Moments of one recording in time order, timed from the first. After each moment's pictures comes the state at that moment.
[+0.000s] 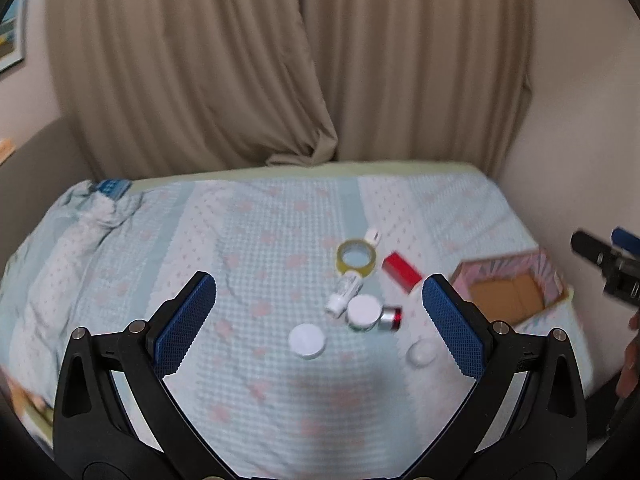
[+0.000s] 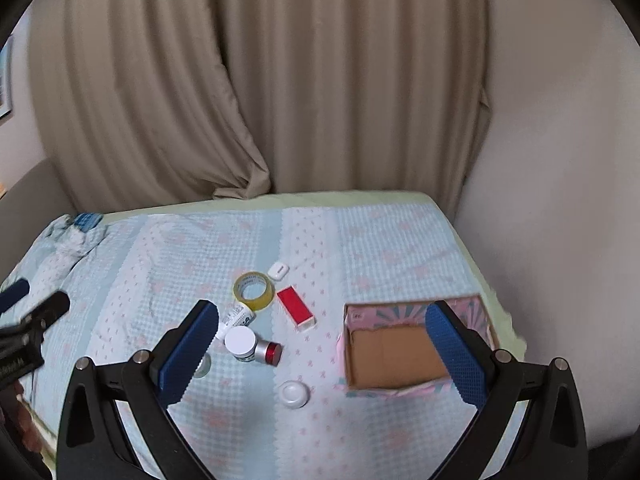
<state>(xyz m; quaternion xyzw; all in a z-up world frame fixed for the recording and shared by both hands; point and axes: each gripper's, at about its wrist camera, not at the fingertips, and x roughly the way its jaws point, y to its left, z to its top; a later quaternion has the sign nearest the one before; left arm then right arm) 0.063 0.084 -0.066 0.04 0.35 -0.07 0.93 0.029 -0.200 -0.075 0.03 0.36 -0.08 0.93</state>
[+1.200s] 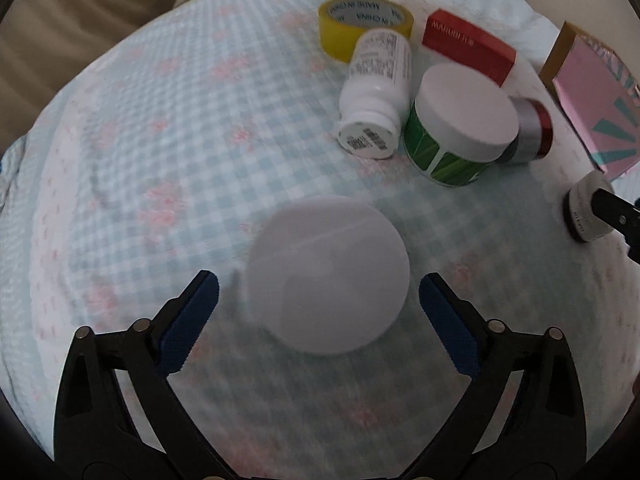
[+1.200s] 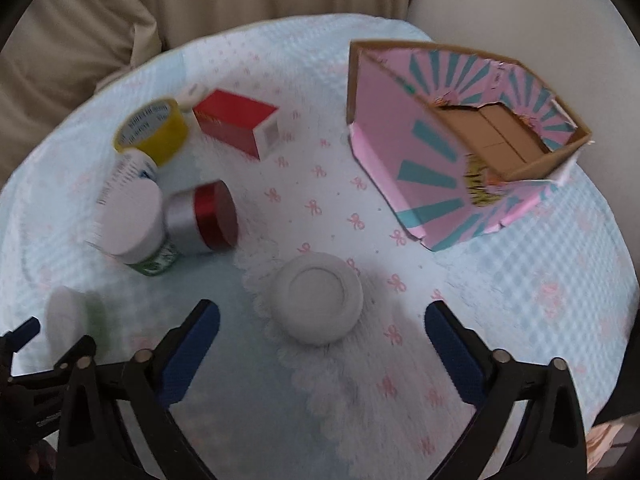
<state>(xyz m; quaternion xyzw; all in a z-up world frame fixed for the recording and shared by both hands) 0.211 0.085 -0.446 0.15 0.53 -0.16 0.82 0.111 -0.158 -0.419 0.12 0.52 -0.24 0.81</state>
